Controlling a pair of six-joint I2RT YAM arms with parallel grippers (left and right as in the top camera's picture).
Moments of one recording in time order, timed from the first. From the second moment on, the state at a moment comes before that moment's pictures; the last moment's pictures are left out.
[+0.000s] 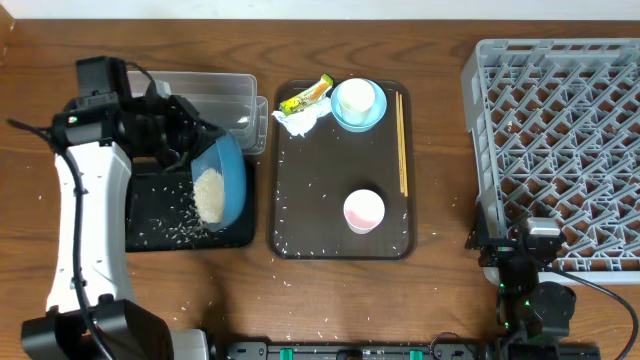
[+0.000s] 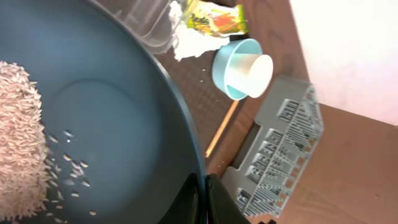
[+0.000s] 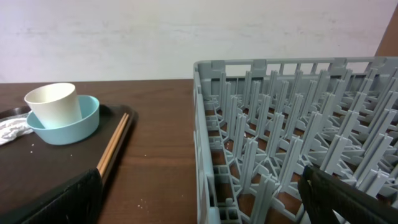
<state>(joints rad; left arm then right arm) 0.21 1.54 1.41 -1.04 0.71 -0.64 -0.04 0.03 0.01 -0.07 -0.02 0.03</state>
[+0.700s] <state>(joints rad) 0.32 1.54 1.41 -1.05 0.95 -0.55 -0.04 0.03 0.01 -0.07 -0.02 0.03</state>
